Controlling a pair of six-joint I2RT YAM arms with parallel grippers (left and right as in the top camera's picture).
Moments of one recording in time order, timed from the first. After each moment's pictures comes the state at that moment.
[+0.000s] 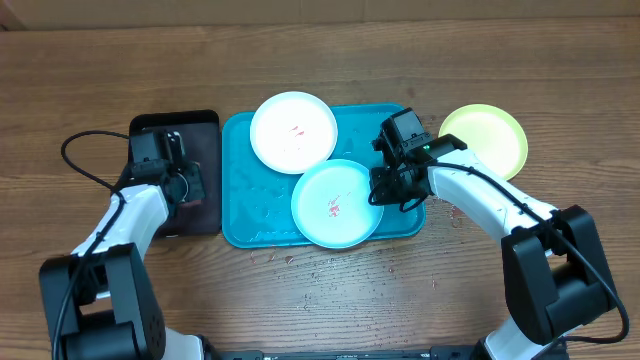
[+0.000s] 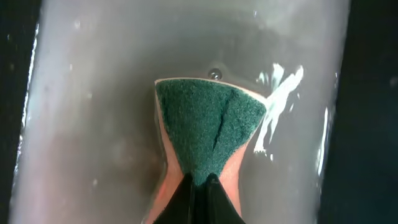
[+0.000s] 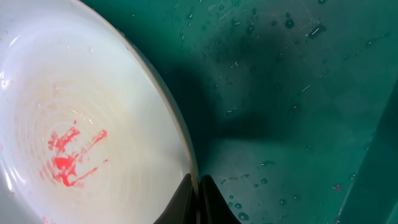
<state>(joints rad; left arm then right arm) 0.17 1.66 0.87 -0.33 -0.03 -0.06 0.41 1.80 1.15 -0.71 -0.20 0.25</state>
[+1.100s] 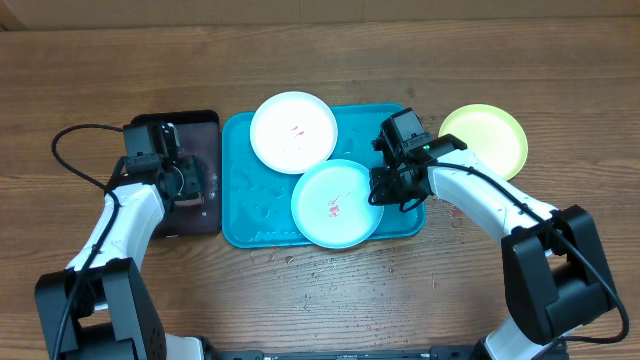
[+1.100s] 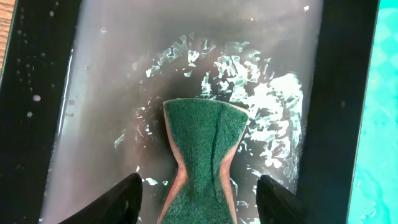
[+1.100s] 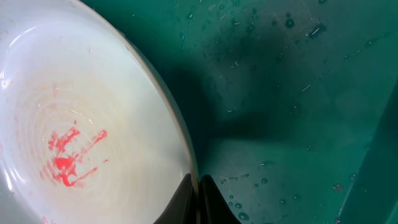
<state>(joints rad) 0.17 1.61 0.91 -0.37 -0.03 -0.08 0.41 1.80 1.15 -0.71 -0.19 0.25</state>
